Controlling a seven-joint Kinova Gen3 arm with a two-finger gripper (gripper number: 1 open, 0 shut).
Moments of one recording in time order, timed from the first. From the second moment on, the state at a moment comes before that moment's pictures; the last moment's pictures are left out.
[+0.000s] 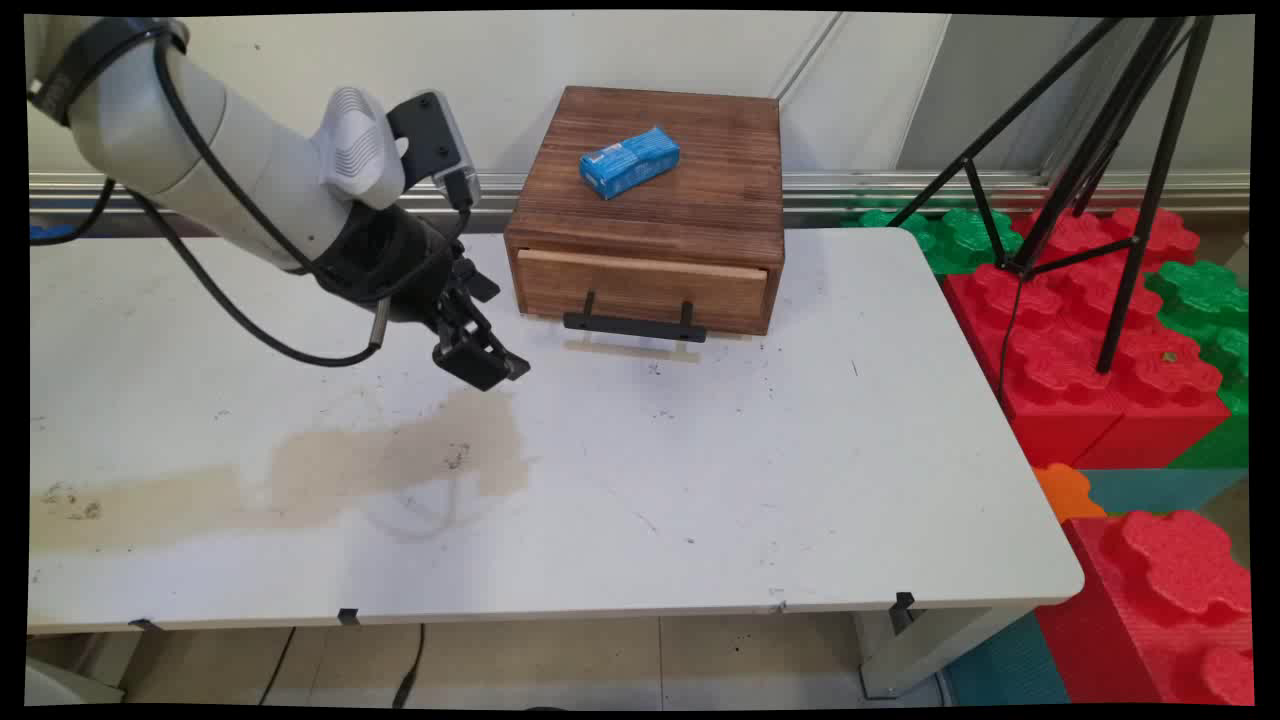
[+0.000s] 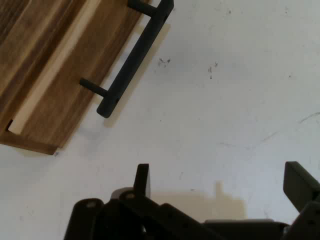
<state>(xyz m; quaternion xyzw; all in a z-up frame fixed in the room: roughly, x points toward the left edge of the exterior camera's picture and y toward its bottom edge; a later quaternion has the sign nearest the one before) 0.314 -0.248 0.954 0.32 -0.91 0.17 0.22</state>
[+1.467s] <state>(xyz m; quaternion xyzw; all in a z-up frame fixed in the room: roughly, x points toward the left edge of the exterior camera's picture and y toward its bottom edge) 0.259 -0.360 0.913 0.27 -0.93 0.19 0.17</state>
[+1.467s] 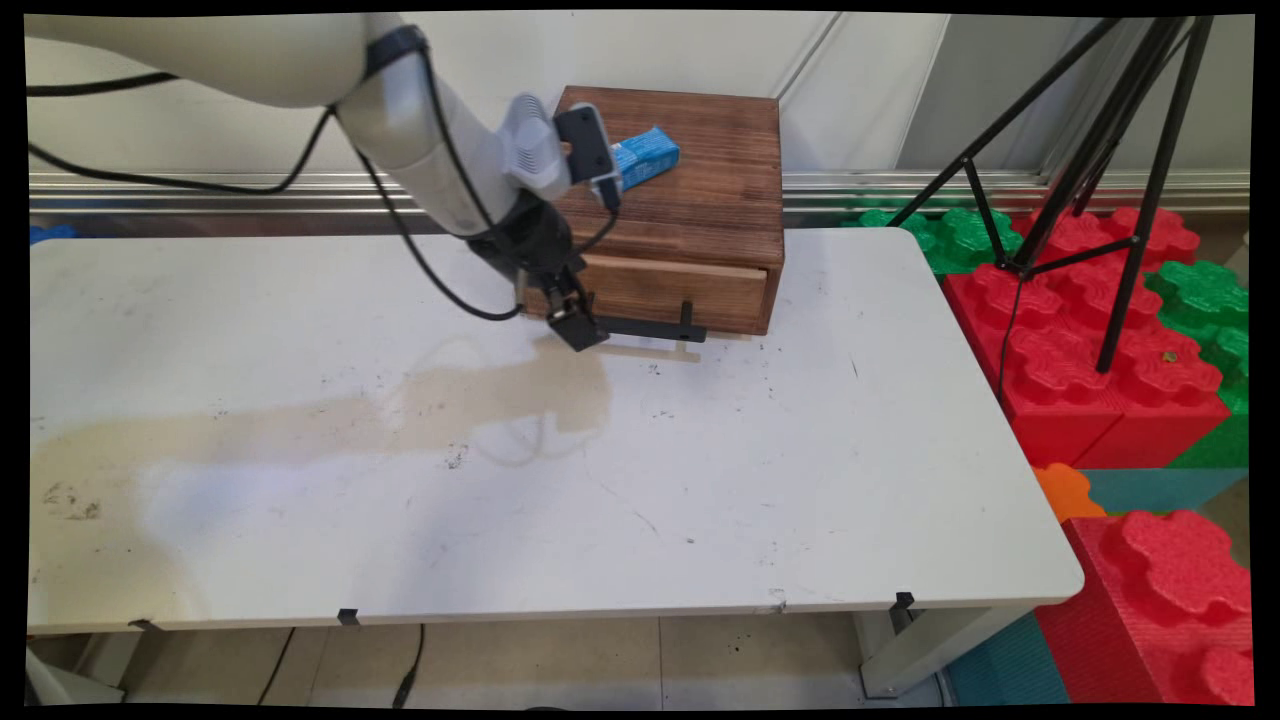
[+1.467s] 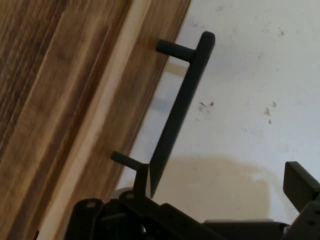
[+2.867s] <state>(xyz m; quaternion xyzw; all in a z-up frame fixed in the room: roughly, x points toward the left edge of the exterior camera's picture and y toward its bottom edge) 0.223 -0.428 0.828 0.24 -0.94 0.16 0.17</state>
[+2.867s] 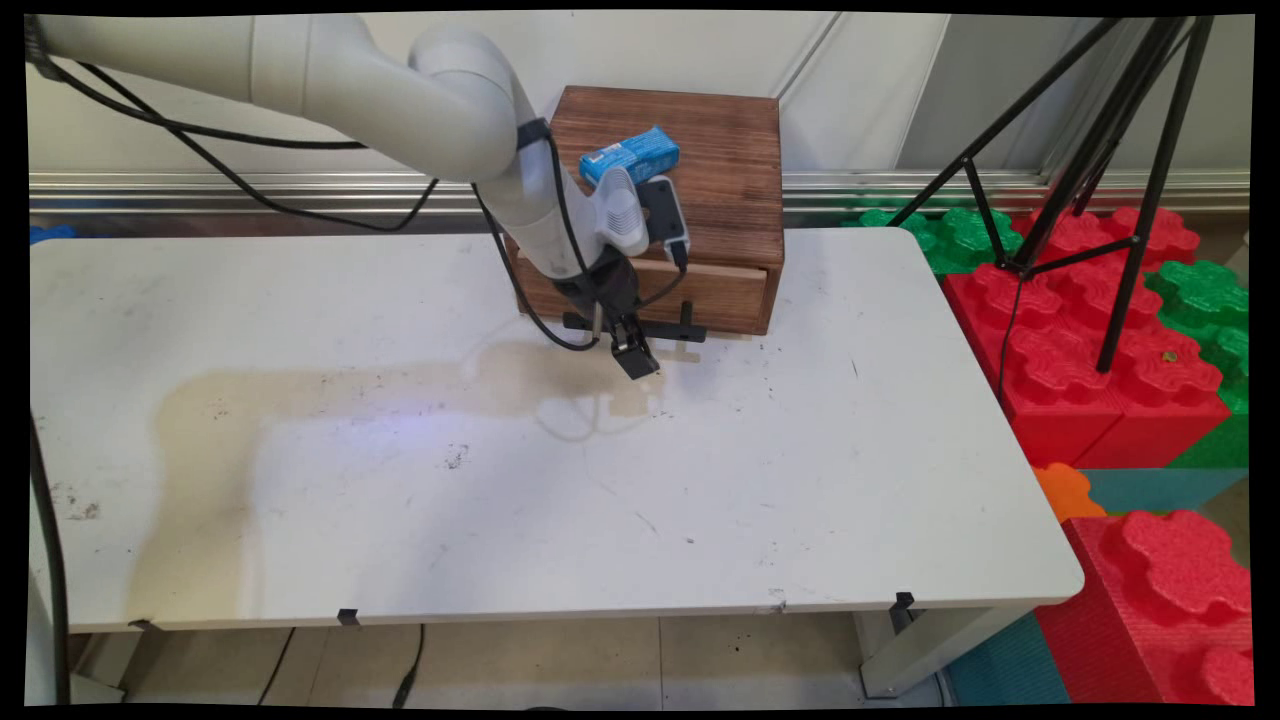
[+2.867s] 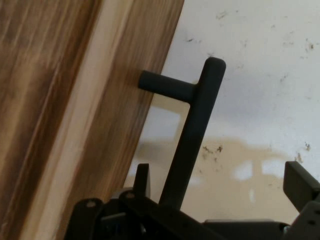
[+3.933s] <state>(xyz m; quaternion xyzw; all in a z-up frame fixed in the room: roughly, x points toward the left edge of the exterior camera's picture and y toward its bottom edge) 0.211 -0.423 0.801 0.24 -0.95 0.14 0.17</state>
